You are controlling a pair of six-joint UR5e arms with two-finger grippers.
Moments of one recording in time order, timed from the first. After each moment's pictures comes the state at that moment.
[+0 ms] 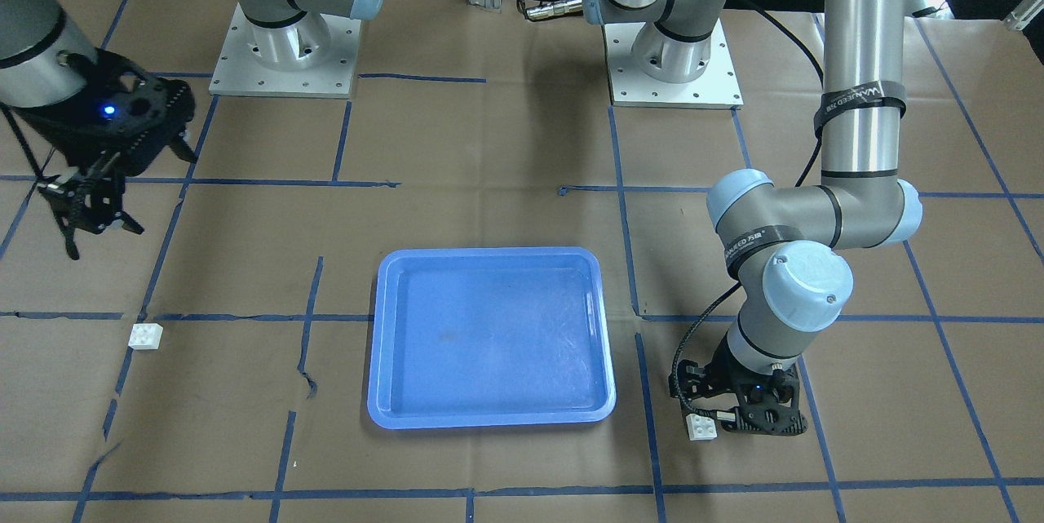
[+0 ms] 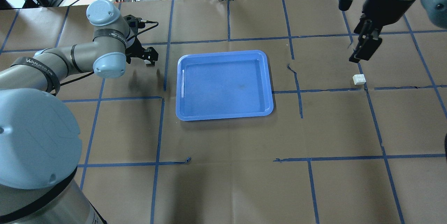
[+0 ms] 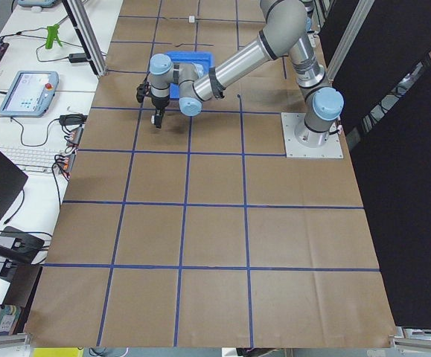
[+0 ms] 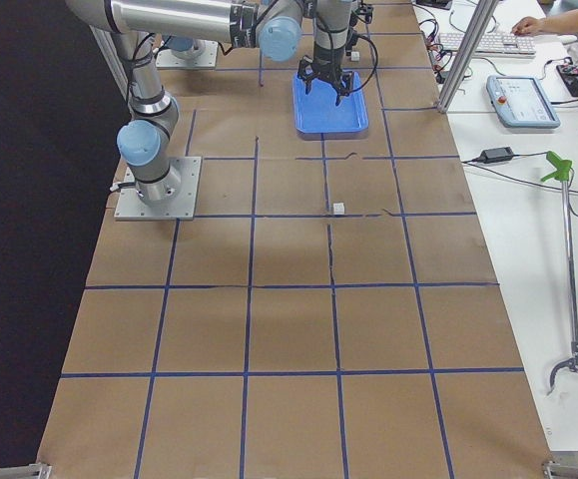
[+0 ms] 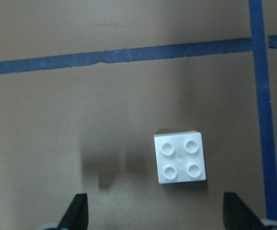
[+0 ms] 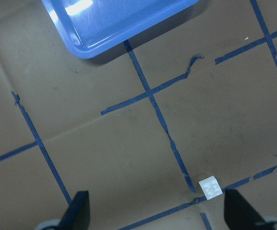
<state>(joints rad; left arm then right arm) -1.45 -2.16 -1.67 -0.72 1.59 0.20 1.35 -1.50 1.59 -1.64 -1.53 -1.50</state>
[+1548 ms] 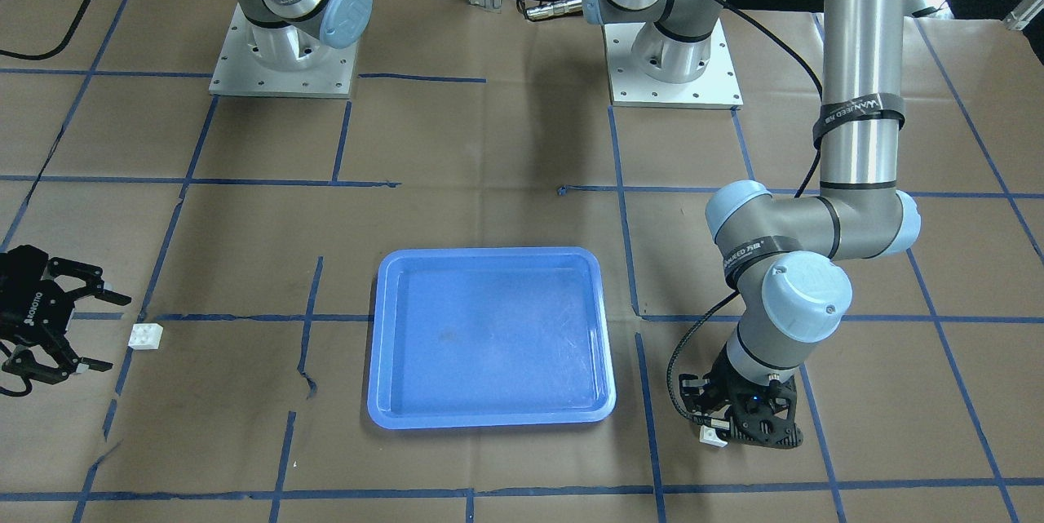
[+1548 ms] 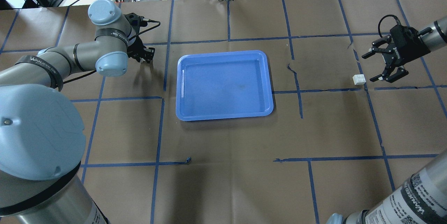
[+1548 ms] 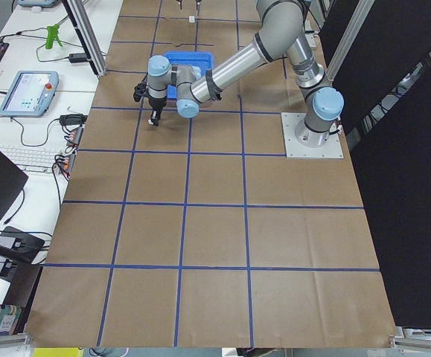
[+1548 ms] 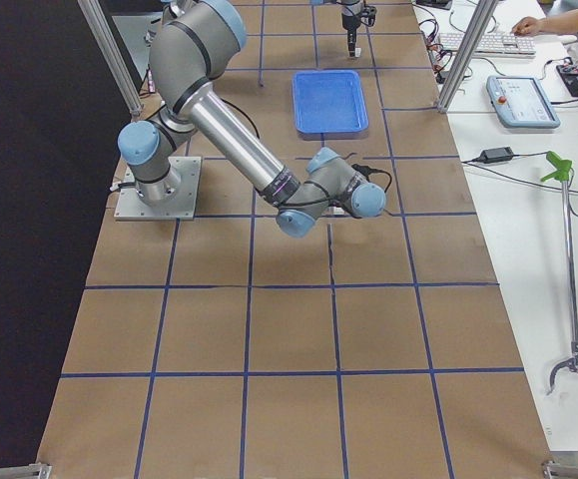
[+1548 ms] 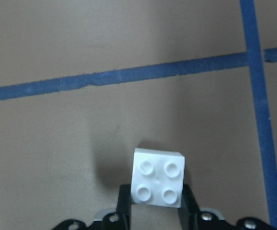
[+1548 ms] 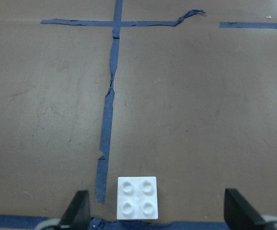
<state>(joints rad) -1.46 -2.17 -1.65 -0.70 1.58 0.29 0.97 -1.01 1.60 -1.76 -1.08 -2.33</state>
